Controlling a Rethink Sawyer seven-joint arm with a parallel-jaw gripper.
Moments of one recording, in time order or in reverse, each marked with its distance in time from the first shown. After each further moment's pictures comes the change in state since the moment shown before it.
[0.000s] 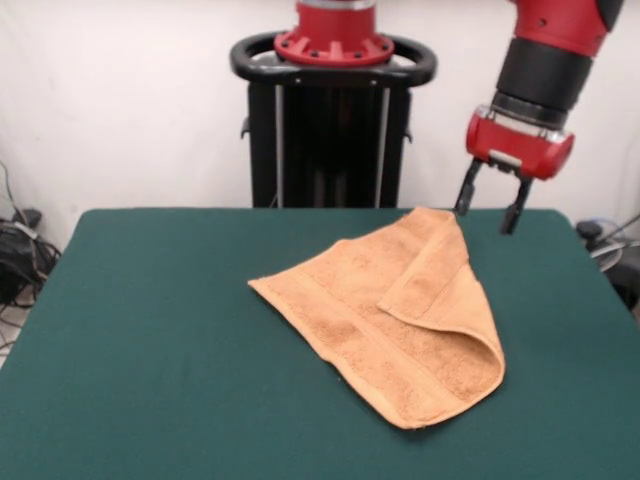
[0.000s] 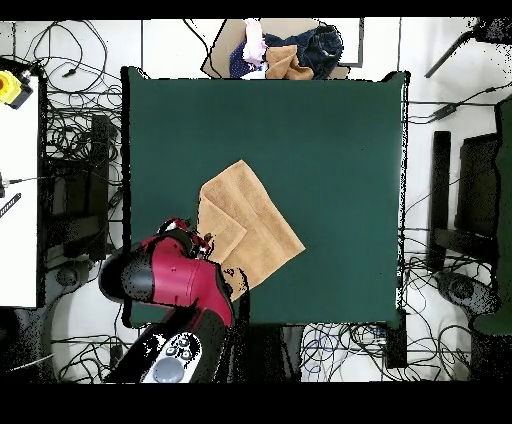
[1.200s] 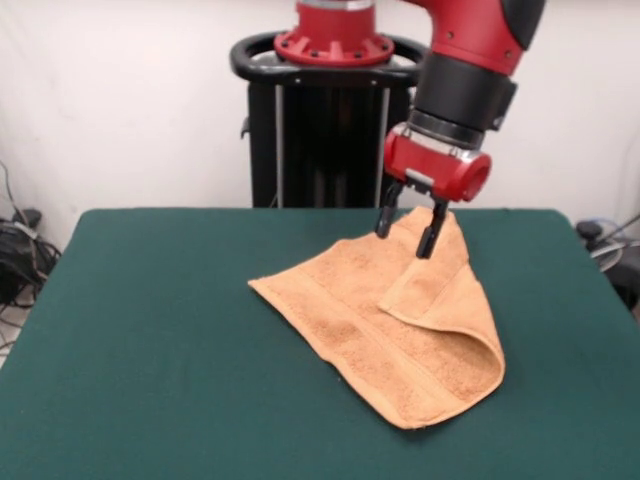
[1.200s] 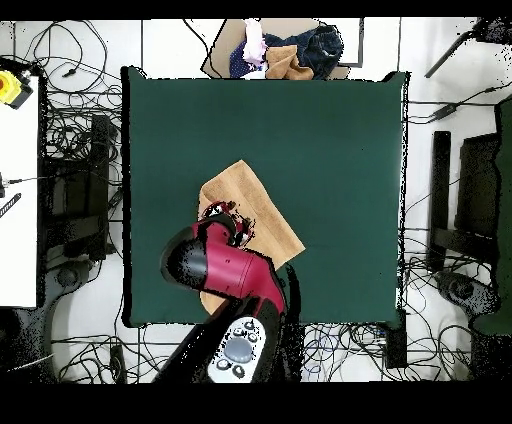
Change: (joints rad) arm -0.184 0.016 0.030 0.004 -0.039 -0.139 0.000
